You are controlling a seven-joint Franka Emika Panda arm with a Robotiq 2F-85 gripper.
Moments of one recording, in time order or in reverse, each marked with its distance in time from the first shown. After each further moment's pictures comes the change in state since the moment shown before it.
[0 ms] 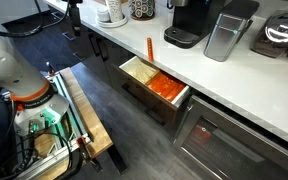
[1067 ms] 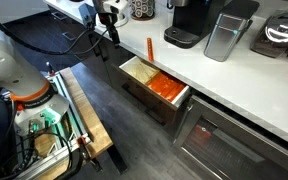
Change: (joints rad) arm -0.022 0.282 -0.219 -0.093 0.082 0.751 -0.207
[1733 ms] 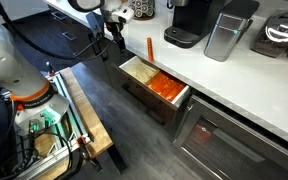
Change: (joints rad) arm 0.018 0.112 -0.052 0.011 0.090 0.107 -0.140
